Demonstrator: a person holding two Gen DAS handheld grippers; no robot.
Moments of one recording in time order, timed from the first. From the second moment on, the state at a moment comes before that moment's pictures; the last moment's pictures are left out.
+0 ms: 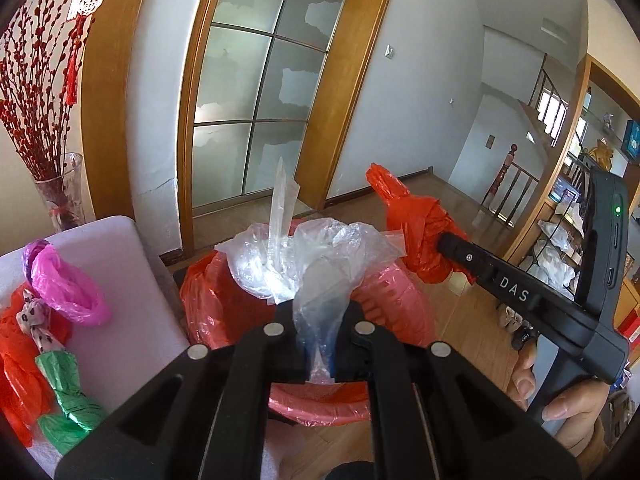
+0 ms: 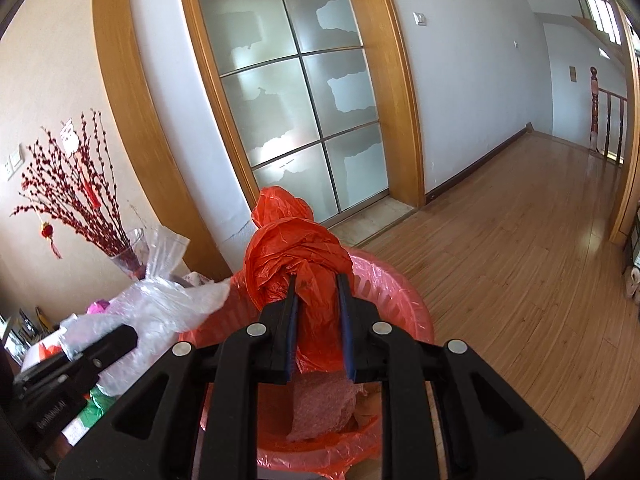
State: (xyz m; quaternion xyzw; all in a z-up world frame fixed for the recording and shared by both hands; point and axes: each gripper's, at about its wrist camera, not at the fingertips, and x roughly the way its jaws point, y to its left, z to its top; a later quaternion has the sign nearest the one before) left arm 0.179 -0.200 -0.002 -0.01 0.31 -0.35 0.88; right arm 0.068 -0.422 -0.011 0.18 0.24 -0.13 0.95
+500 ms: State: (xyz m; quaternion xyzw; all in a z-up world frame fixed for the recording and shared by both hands) left arm 0.165 -0.152 -0.021 0.00 0.32 -0.24 0.92; right arm 0.057 -0.412 -0.030 0.15 0.25 -0.15 0.94
